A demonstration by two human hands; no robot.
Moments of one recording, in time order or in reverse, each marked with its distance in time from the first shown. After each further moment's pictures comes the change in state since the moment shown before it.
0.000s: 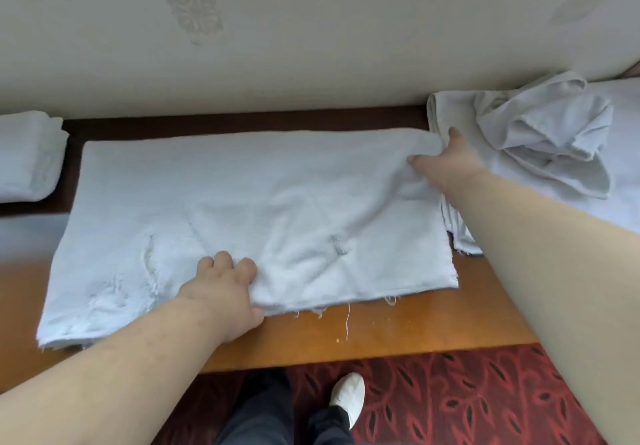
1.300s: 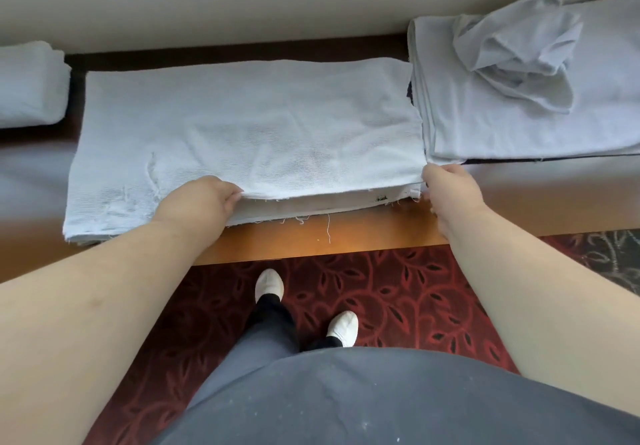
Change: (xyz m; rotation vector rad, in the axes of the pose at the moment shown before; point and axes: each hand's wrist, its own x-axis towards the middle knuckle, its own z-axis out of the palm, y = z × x) left_hand -0.045 0.000 0.001 -0.176 0.280 0.009; right_hand -0.161 0.105 -0.004 0.421 0.054 0.294
